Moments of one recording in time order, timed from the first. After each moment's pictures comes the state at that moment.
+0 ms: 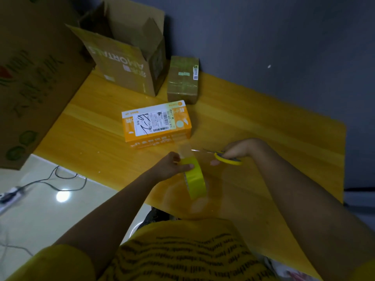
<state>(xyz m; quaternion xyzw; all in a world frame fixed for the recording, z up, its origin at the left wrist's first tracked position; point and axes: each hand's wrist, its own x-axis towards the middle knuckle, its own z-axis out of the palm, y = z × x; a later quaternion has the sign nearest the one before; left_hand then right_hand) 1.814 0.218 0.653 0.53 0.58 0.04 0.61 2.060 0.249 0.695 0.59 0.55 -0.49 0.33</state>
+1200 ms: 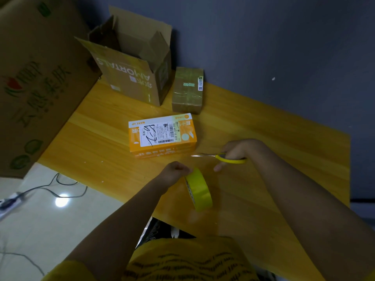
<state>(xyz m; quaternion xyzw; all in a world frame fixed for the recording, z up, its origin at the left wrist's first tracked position) 1.821 0.226 0.655 0.41 0.61 0.12 0.67 2.044 0.283 0.711 0.58 0.62 -0.38 0.36</state>
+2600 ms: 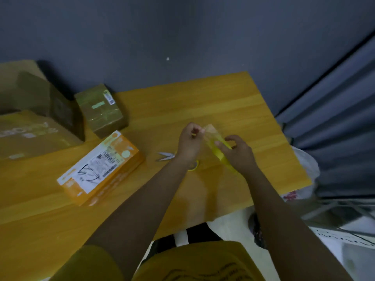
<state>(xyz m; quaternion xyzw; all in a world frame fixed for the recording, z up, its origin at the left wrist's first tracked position) 1.989 0.213 0.701 0.68 0.36 0.18 0.61 2.070 0.082 0.712 0.90 0.16 -0.26 -0.32</state>
